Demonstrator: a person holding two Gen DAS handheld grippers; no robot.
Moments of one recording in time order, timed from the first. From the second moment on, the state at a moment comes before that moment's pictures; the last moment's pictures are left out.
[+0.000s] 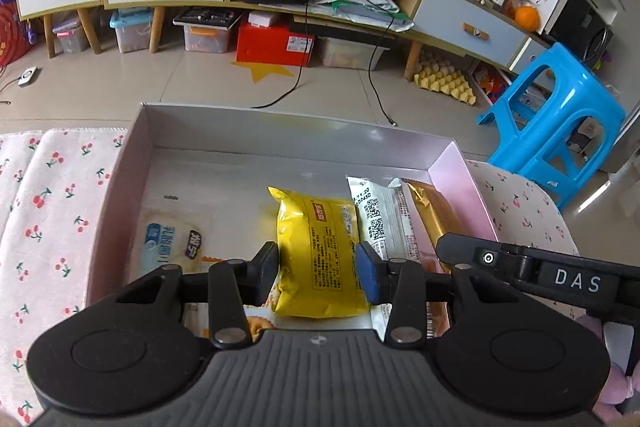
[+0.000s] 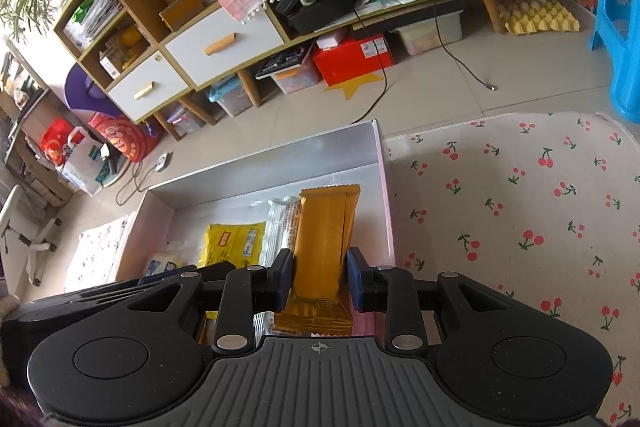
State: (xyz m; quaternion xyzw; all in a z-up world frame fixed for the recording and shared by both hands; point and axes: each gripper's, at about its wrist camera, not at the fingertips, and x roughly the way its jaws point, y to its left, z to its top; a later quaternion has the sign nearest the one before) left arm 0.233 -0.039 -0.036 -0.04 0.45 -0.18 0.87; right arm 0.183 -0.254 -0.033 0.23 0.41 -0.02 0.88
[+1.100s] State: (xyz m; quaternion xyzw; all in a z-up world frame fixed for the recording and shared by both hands) left arm 0.164 -0.034 0.018 0.02 0.43 -0.17 0.89; right arm 0.116 -0.230 0.034 0.23 0.40 -0.03 0.89
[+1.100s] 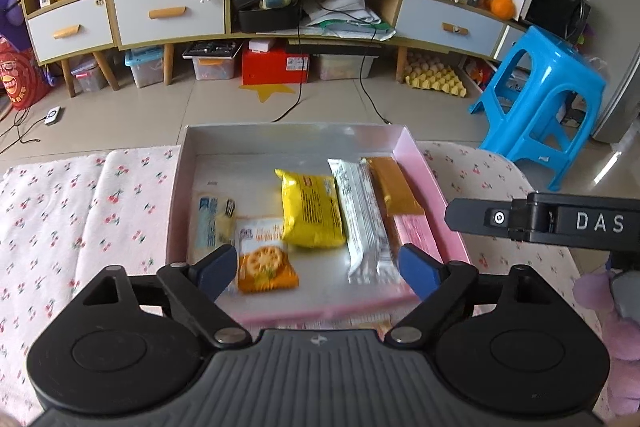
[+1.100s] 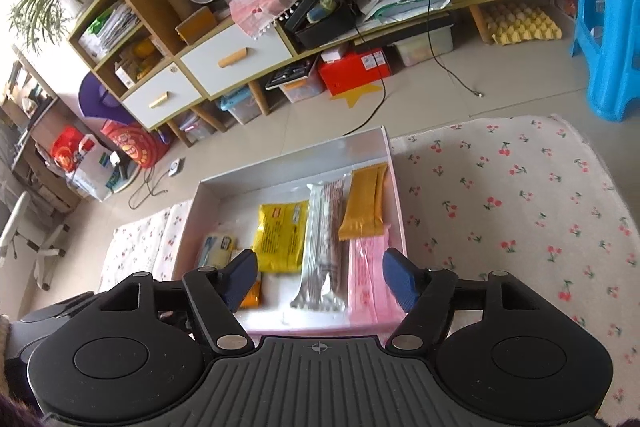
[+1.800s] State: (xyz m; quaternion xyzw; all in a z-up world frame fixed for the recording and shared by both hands) left arm 0.085 -0.005 0.018 0.03 0.43 -0.16 0.89; right arm 0.036 -0.185 0.046 0.18 0.41 -0.02 0.89
